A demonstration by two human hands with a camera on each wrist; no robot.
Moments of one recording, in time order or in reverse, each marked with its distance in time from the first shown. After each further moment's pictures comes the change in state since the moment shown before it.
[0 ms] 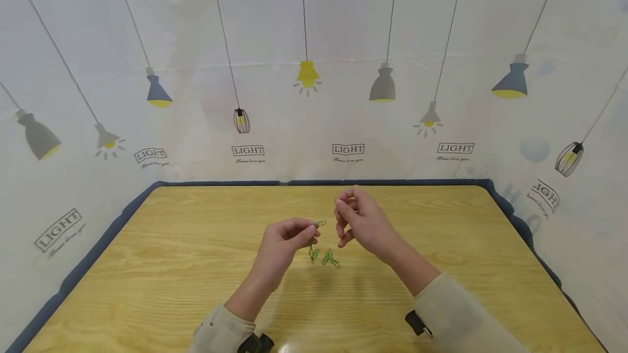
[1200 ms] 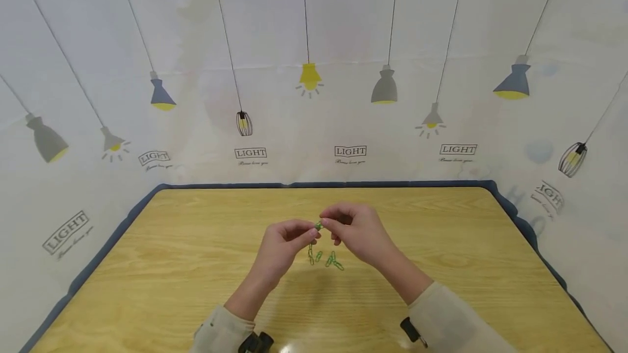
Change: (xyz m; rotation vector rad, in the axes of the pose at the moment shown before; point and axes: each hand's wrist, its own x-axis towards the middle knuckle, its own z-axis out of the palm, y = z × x) left_hand 0.001 0.000 -0.010 0.102 -0.036 0.035; right_hand -0.004 -0.003 0.022 -0.263 0.117 -0.012
